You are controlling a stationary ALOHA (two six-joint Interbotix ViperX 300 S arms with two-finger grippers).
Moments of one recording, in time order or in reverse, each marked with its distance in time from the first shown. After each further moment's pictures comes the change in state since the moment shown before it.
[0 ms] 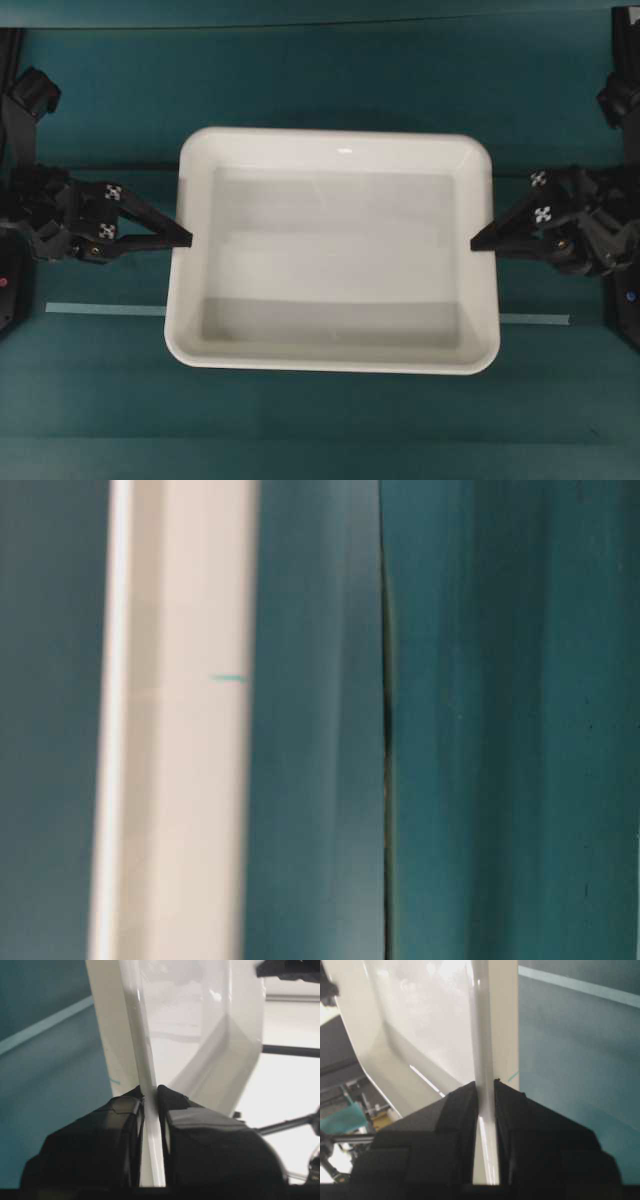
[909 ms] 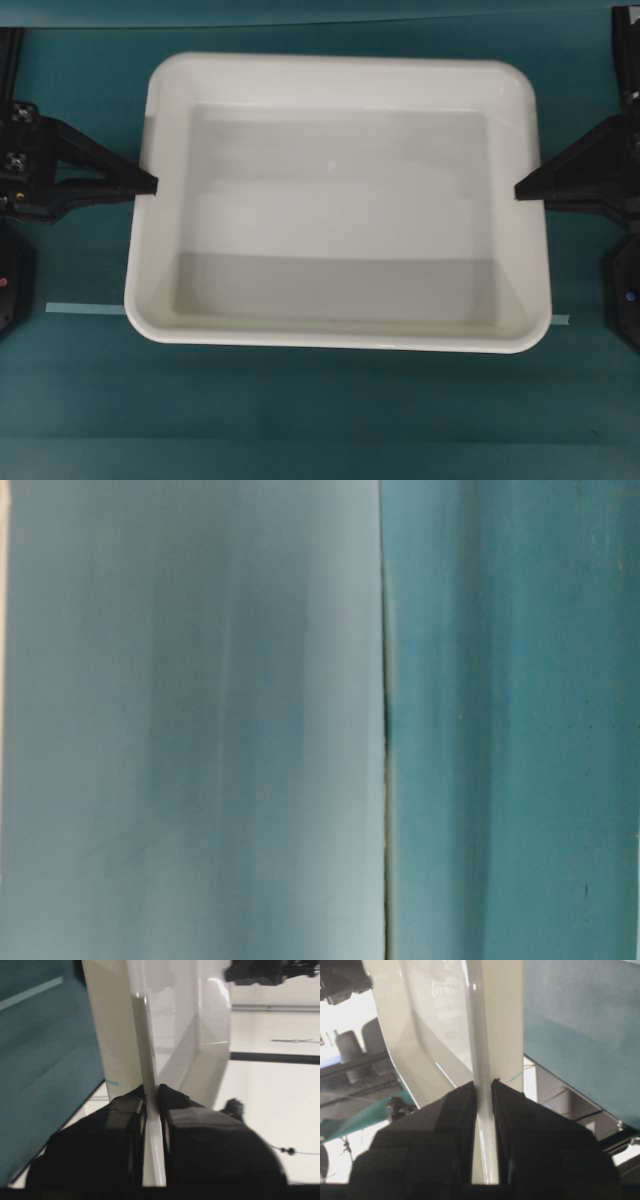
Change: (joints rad) left arm 0.015 -0.100 -0.255 0.000 0.229 -0.035; right arm -0.035 -0.072 -0.296 -0.005 0.244 0.026
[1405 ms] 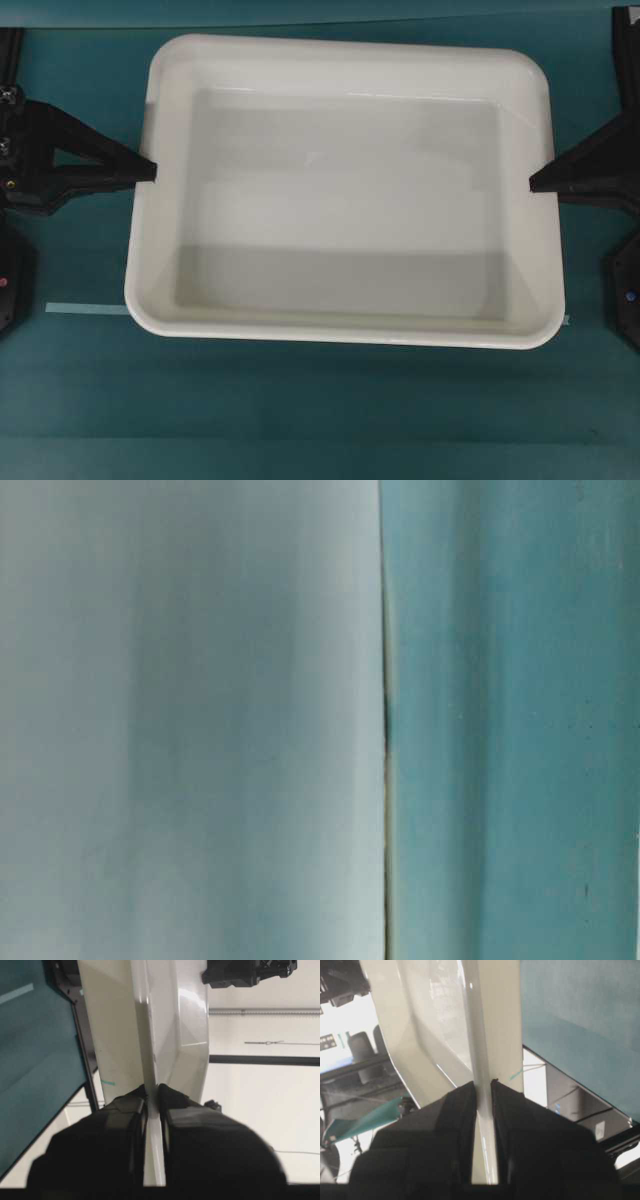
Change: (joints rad) left arm 0.005 0.008 -0.032 -0.002 0.008 -0.003; right arm -0.009 -0.017 -0.017 0.000 0.044 0.011
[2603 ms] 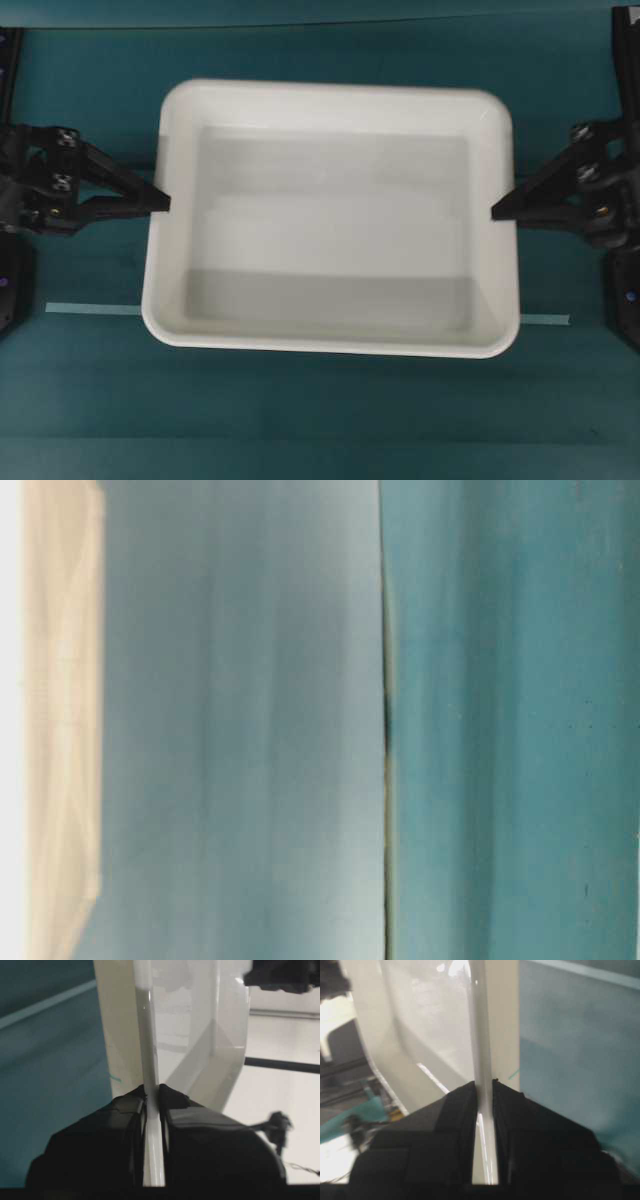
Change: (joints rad) left arm 0.011 0.026 0.130 0.002 -0.008 -0.008; right arm 0.011 0.063 0.163 0.000 -0.112 -0.054
